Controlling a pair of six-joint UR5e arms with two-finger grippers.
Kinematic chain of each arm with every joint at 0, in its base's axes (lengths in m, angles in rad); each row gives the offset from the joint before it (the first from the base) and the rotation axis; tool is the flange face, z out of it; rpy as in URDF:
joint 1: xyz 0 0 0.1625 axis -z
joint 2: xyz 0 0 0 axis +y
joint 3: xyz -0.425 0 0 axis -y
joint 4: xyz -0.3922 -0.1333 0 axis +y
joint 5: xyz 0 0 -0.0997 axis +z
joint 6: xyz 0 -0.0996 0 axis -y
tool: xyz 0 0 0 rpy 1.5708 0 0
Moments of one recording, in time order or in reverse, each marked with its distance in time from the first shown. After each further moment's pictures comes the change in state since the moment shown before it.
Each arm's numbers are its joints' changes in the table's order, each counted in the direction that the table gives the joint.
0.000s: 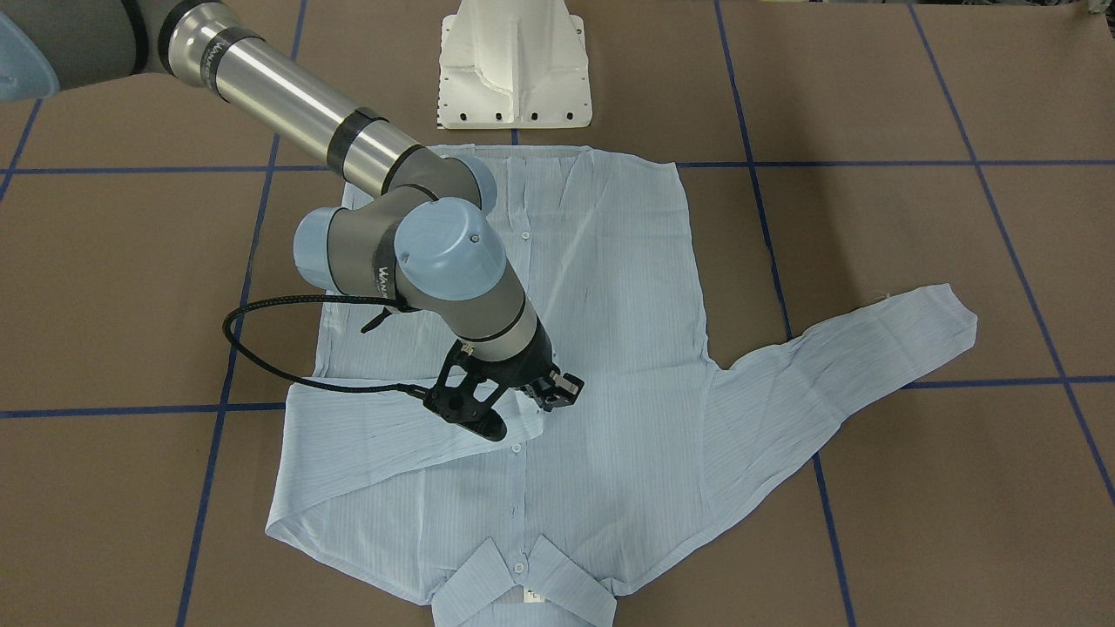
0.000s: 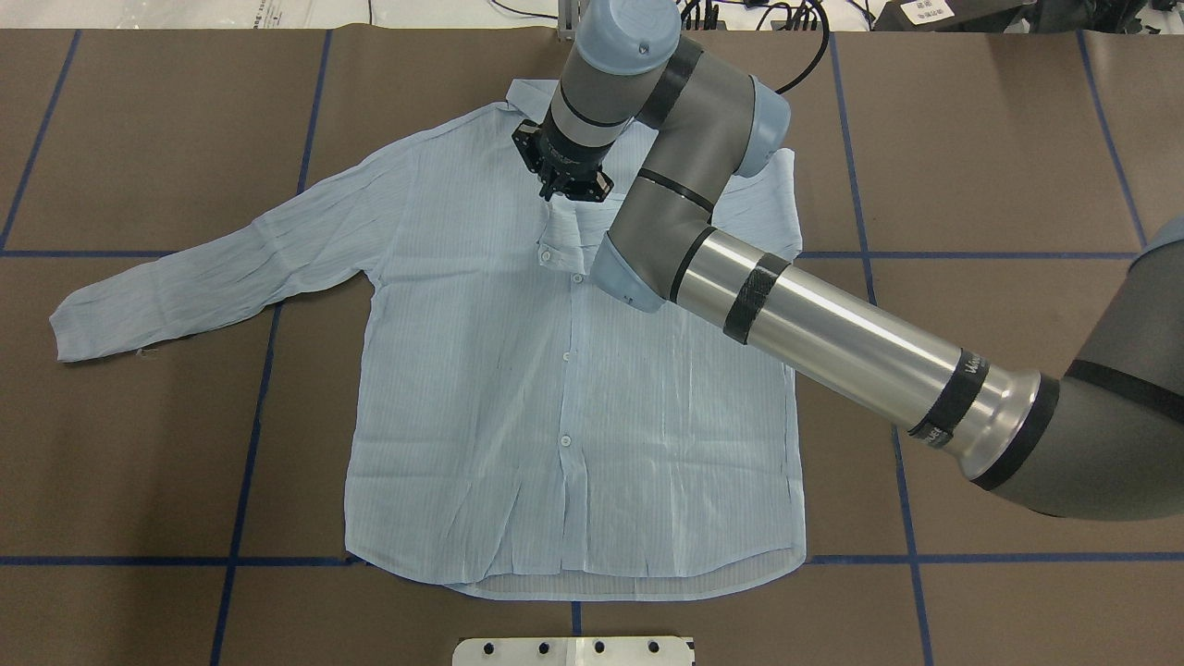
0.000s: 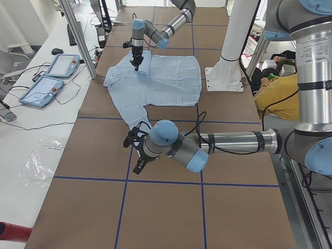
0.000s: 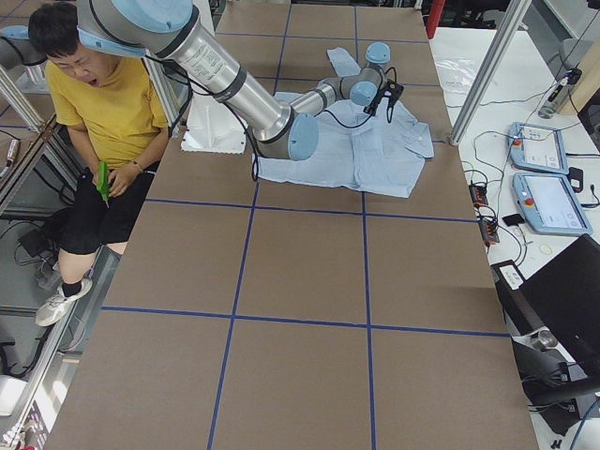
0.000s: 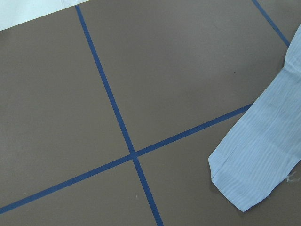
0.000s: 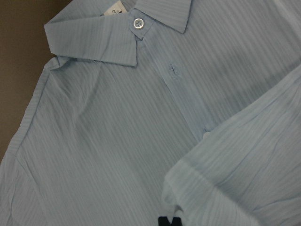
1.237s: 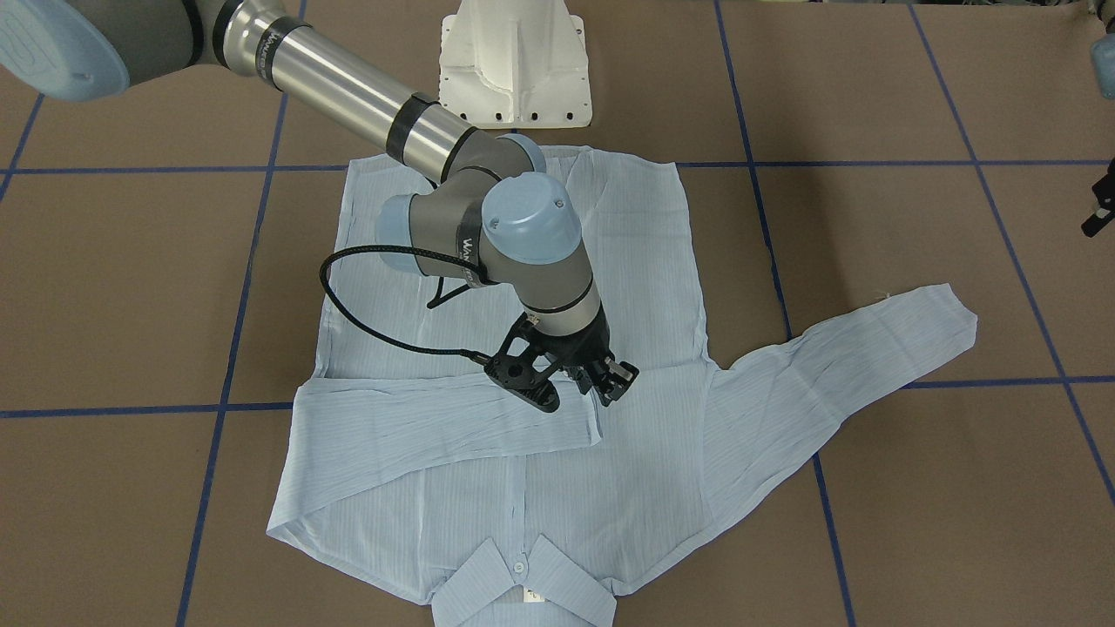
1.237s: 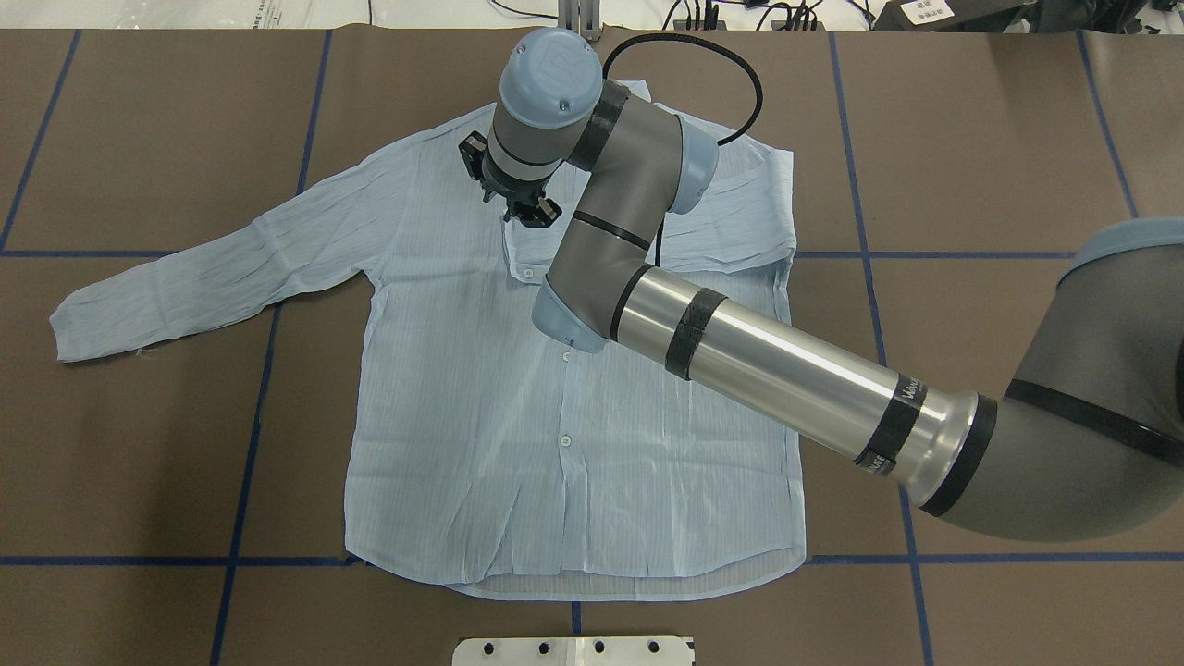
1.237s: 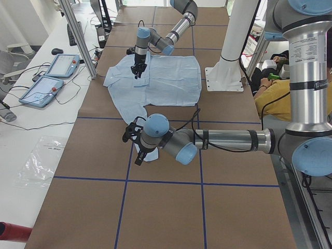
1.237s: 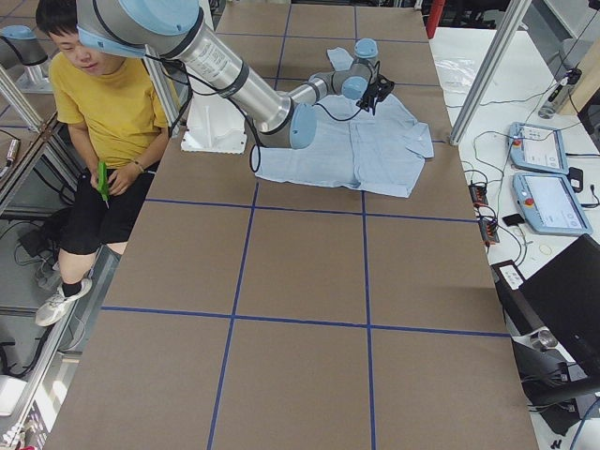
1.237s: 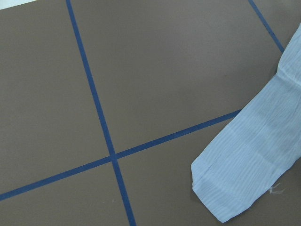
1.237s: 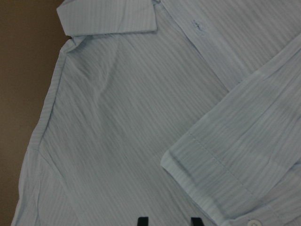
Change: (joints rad) left arm -0.162 0.037 0.006 0.000 -0.010 -0.229; right arm 0.072 -0.067 -0.059 -0.050 0.136 0.173
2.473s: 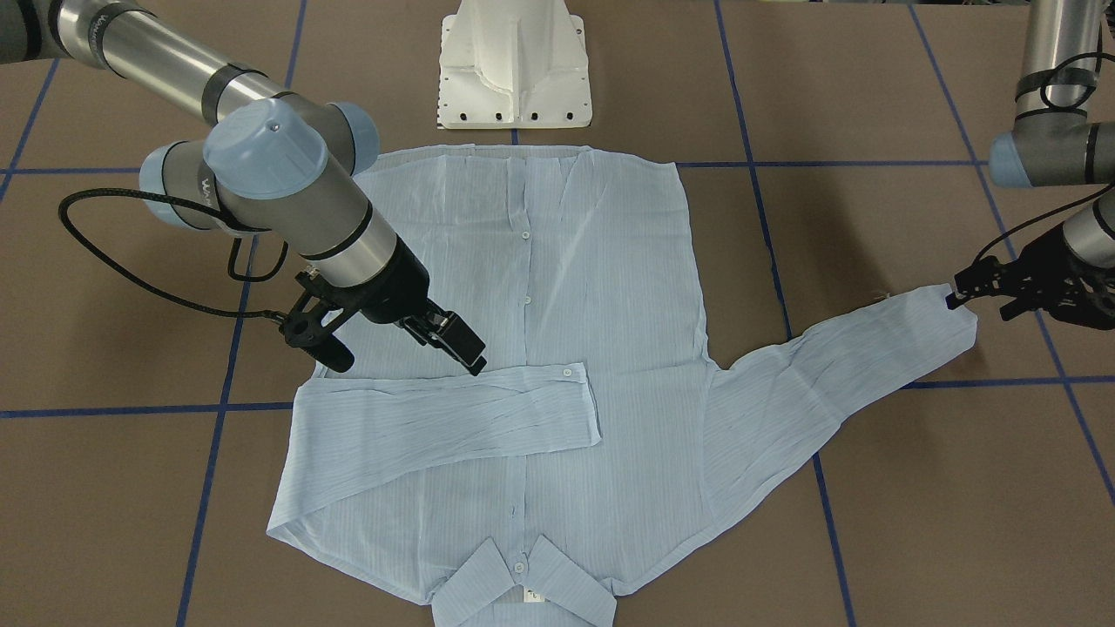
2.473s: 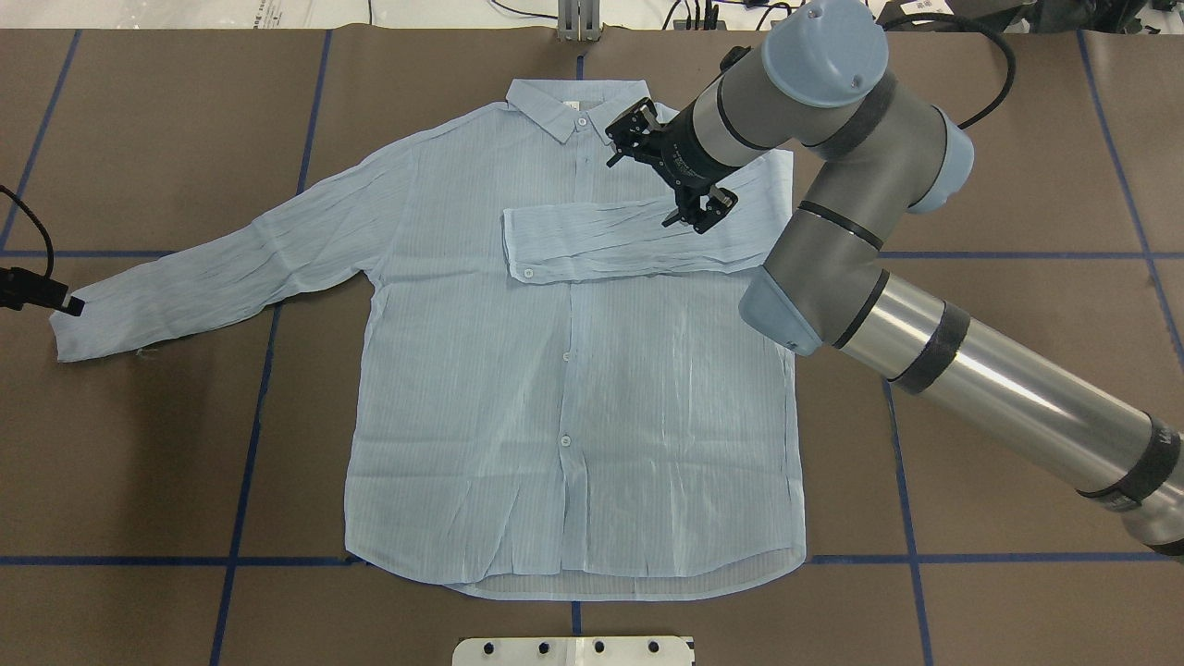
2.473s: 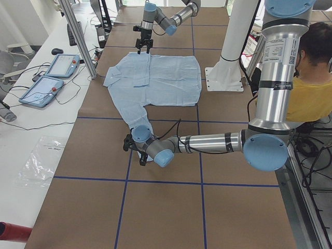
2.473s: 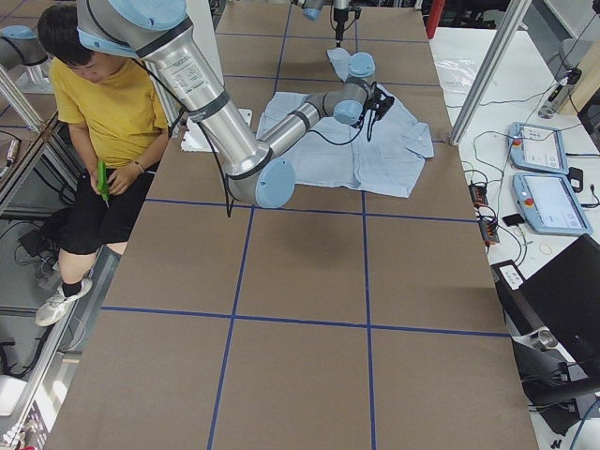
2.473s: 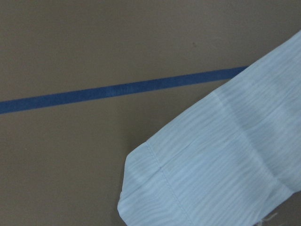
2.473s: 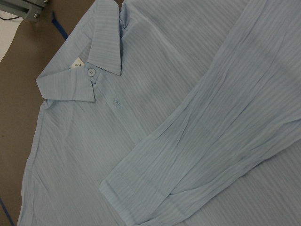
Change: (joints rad) left arm -0.268 0.196 0.360 0.161 -0.023 -0.319; right arm -0.133 0.415 0.531 0.037 -0.152 -0.008
